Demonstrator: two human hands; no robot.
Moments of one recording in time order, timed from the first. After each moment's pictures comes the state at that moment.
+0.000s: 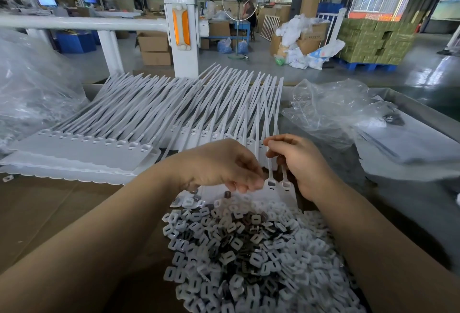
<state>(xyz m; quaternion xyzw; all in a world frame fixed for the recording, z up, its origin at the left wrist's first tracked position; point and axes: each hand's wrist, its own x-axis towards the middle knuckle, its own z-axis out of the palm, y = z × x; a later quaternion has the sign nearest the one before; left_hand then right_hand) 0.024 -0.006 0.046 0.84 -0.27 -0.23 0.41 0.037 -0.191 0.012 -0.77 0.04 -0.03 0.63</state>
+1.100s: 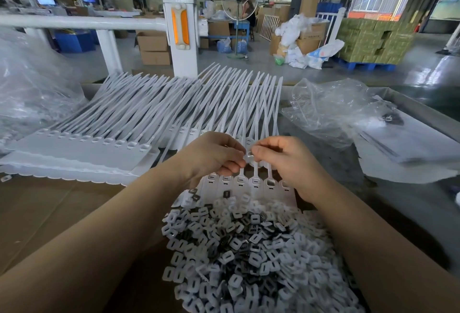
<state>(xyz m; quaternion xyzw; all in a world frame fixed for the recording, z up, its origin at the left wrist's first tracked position) 0.033 -0.005 0.033 0.78 -0.05 -0.14 0.61 0.030 -0.185 0.012 -0.83 -0.10 -0.04 0.54</state>
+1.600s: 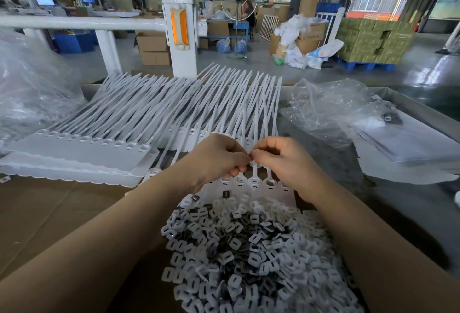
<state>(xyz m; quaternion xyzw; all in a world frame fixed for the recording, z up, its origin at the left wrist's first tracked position) 0.031 -0.013 0.028 0.84 -0.08 -0.10 0.52 0.031 -0.184 0.012 -0.85 -0.10 -0.02 0.52</state>
